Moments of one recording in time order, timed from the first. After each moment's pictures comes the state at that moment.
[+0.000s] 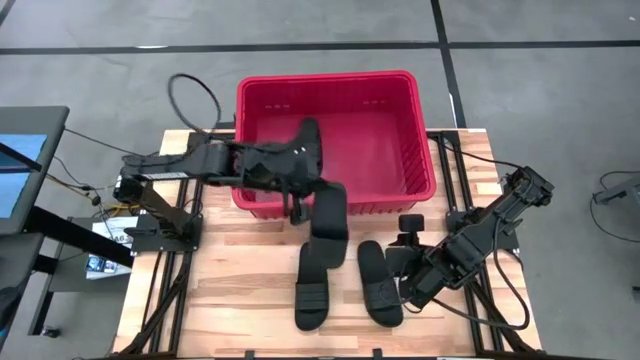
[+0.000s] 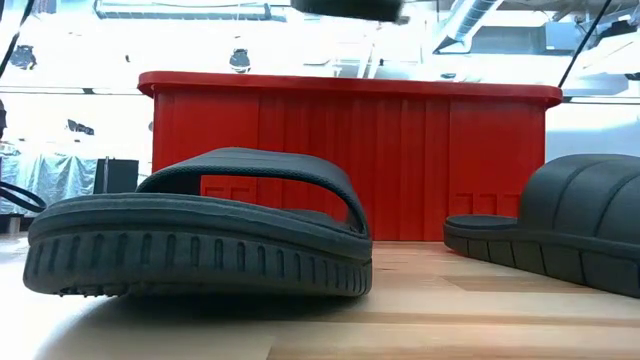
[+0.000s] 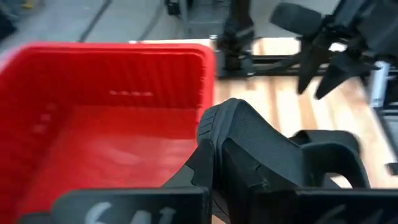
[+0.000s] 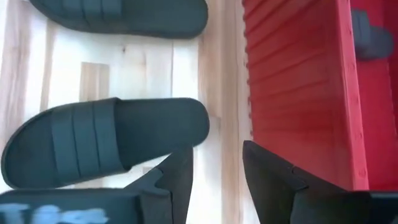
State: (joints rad) left arm -0.04 1.60 1.88 -0.83 -0.20 -0.01; right arm 0.69 1.56 1.53 -1.38 0.53 0.52
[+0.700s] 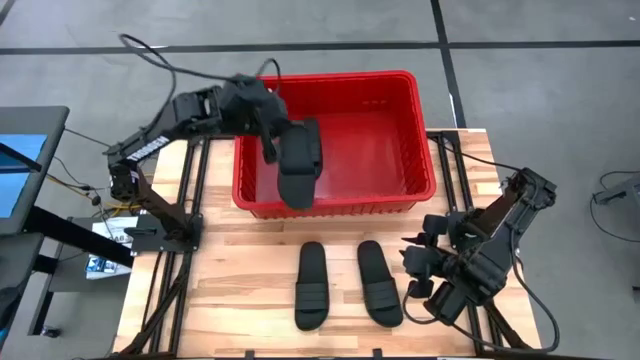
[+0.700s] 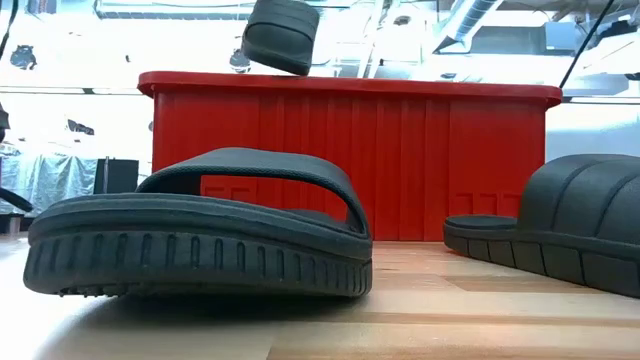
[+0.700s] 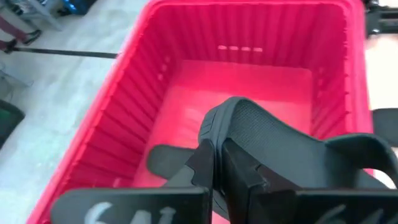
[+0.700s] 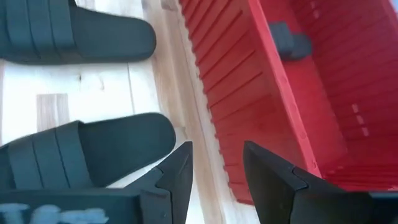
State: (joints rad) left arm 0.35 1.54 1.99 -1.09 -0.17 0.21; right arm 0.85 1.56 1.53 -1.57 0.79 0.89
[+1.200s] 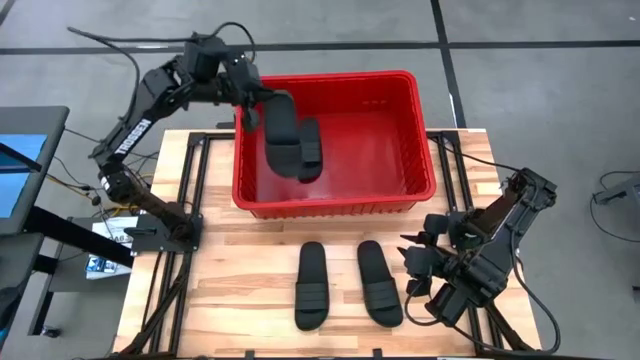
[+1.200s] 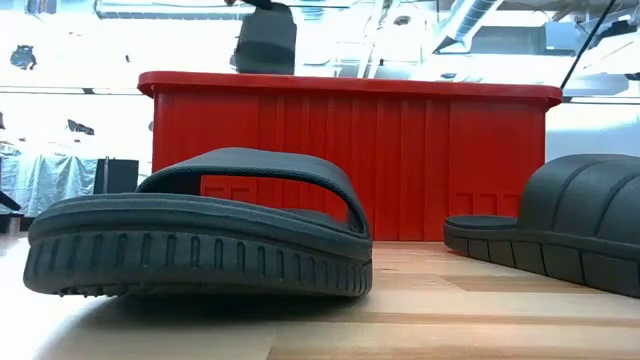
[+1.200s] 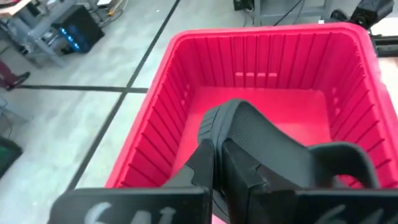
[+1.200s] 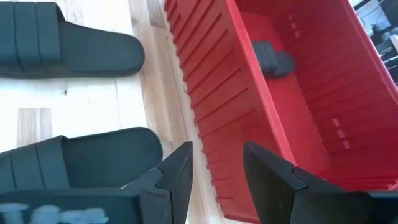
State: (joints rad) left arm 0.67 1.49 1.99 -1.01 0.19 0.44; right arm 0.86 1.56 1.51 -1.57 0.87 0.89
